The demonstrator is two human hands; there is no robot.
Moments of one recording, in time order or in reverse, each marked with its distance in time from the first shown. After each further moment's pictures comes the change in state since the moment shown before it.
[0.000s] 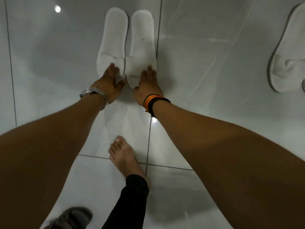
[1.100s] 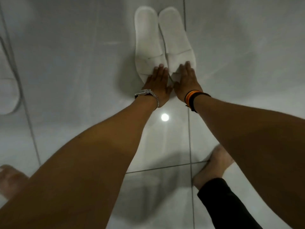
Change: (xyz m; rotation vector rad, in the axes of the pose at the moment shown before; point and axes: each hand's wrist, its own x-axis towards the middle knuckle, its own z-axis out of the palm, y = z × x) left_hand 0.002 0.568 0.185 0.030 -0.223 0.467; right_hand -0.137 0.460 -0.295 -0.062 0.258 0.376
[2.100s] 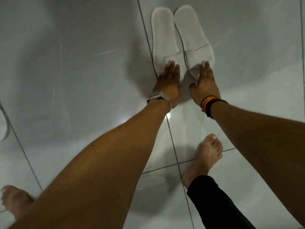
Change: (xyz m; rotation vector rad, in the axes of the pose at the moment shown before) left_hand 0.036 0.137 0.012 0.003 0.024 0.104; right_hand -0.010 0.138 -0.062 0.111 0.227 0.070
